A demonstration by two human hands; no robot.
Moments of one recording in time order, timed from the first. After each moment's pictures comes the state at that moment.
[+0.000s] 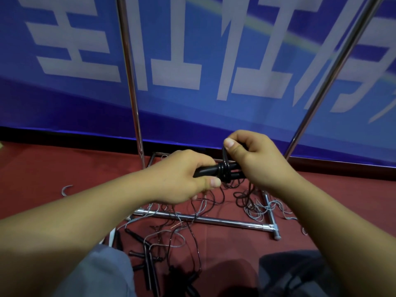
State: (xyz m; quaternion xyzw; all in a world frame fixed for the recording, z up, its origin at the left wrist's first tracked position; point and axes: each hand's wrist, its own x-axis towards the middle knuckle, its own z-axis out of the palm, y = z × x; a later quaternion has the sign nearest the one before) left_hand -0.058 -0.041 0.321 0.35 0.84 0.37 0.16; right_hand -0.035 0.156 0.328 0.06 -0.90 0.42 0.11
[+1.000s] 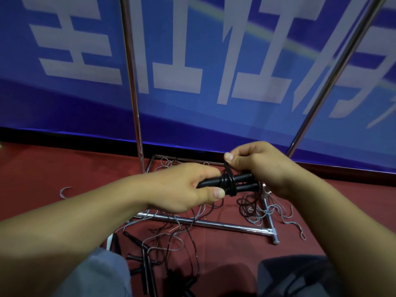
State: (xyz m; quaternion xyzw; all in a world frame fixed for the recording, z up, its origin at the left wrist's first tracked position) left_hand -0.054 -0.046 0.326 0.41 0.81 0.34 0.23; right_hand -0.036 0.168 0.337 0.00 -0.84 0.53 -0.07
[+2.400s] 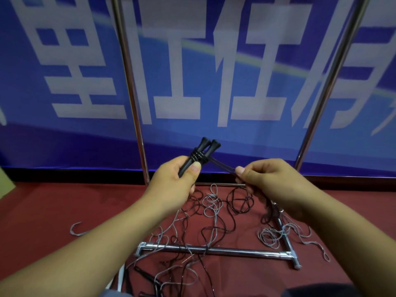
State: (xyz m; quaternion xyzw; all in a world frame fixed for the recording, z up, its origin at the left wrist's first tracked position) left_hand -0.082 -0.046 0.321 0.16 0.79 0.58 0.02; right_hand -0.035 0.179 0.343 -0.03 -0.84 0.54 0.00
